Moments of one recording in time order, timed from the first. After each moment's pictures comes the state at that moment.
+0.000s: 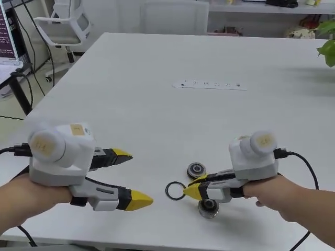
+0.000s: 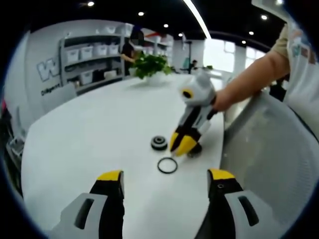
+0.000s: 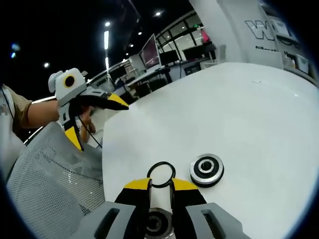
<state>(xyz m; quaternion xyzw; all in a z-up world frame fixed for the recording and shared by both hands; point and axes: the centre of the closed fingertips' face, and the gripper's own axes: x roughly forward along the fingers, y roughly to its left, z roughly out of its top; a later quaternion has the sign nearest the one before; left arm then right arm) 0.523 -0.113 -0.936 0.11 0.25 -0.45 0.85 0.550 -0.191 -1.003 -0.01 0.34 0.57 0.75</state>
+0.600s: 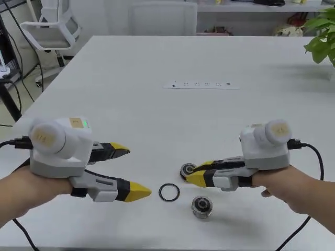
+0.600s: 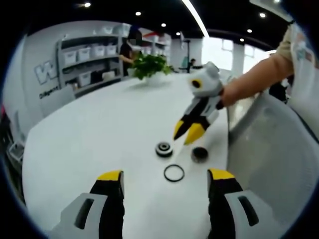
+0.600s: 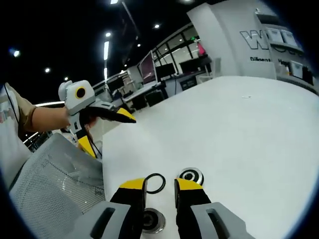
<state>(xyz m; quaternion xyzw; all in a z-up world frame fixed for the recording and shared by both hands) 0.546 -0.124 -0.930 0.12 0.25 -0.45 0.85 0.568 -0.215 -0.971 0.01 0.30 0.56 0.78</state>
